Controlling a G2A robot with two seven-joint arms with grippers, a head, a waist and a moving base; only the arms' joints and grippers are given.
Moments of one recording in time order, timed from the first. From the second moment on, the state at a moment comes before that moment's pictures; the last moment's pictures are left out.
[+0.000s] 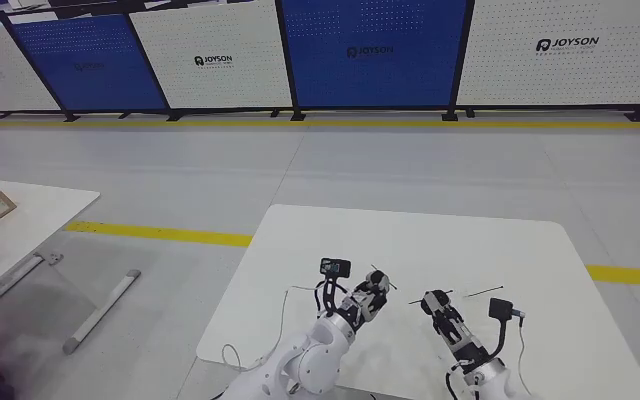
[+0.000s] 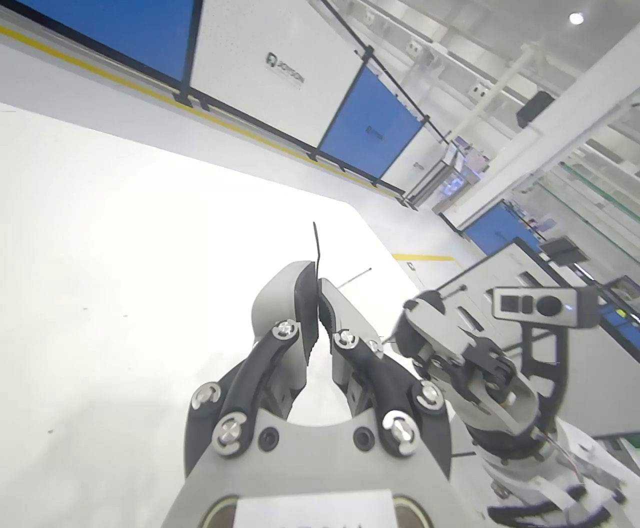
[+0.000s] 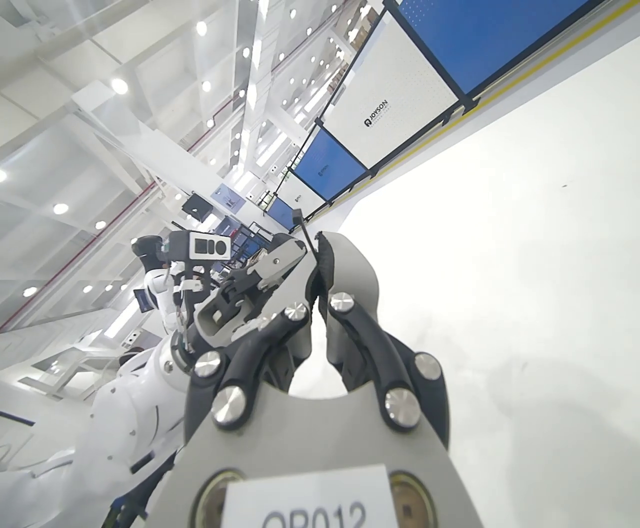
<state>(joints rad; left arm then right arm) 1.41 -1.25 -0.92 -1.71 0.54 0.20 -0.01 -1.57 -1.09 1.09 -1.71 -0.29 -0.28 -0.02</state>
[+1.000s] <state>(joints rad) 1.39 -1.27 -0.91 -1.69 0.39 0.23 -0.05 -1.53 -1.13 1.04 -1.69 -0.42 -0.08 -0.20</state>
